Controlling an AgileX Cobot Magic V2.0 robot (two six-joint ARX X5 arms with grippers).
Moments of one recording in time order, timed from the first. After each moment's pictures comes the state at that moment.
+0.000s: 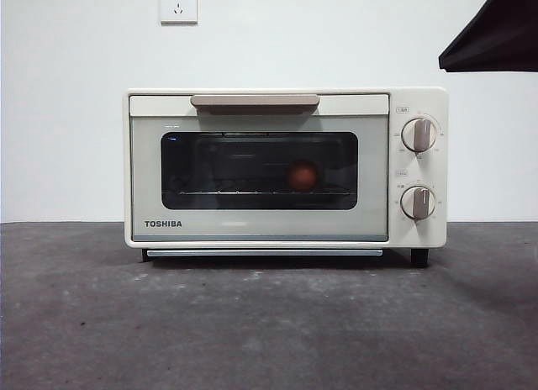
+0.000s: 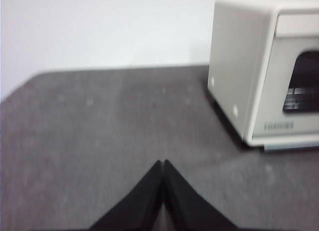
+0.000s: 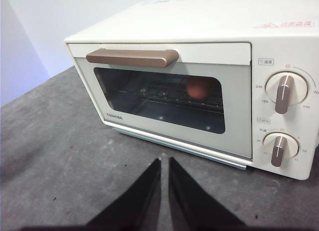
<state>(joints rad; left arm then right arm) 0.03 0.00 0.03 -0.12 0.10 0.04 0.64 0.54 0.32 0.06 0.00 0.26</state>
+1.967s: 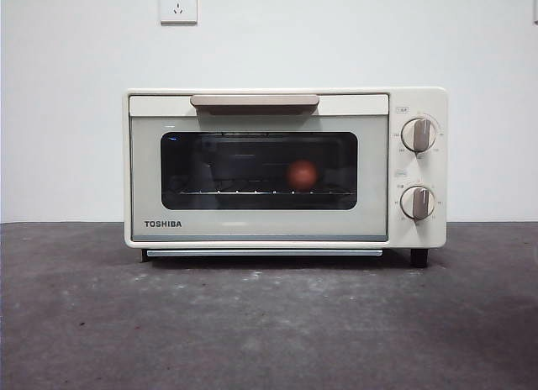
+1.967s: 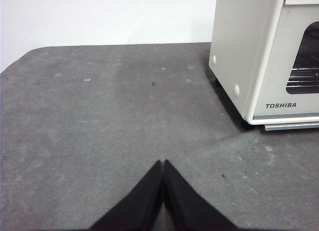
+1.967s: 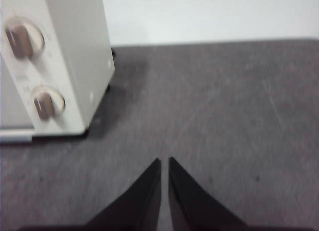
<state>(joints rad) 0.03 0.00 0.03 -0.17 0.10 0.03 0.00 0.01 0.02 -0.17 -0.03 0.09</state>
